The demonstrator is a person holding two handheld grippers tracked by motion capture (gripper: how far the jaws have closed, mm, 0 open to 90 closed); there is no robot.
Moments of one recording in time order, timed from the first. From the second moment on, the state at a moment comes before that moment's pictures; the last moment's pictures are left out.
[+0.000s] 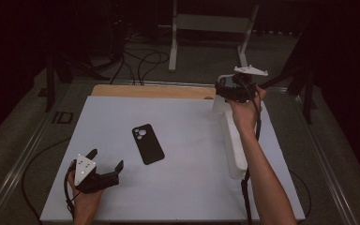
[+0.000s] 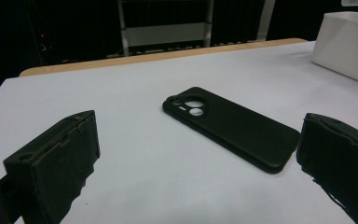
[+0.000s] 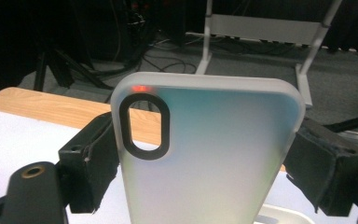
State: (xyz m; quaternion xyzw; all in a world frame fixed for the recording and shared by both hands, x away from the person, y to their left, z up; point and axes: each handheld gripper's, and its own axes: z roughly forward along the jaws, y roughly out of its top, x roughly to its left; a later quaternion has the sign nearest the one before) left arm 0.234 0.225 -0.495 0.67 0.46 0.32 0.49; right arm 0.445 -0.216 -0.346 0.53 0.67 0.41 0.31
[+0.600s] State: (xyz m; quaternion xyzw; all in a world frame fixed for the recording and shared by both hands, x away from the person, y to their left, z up) left arm 0.234 0.225 -0.495 0.67 0.45 0.32 0.49; right arm 0.459 -0.240 -0.355 0.56 0.66 0.38 0.32
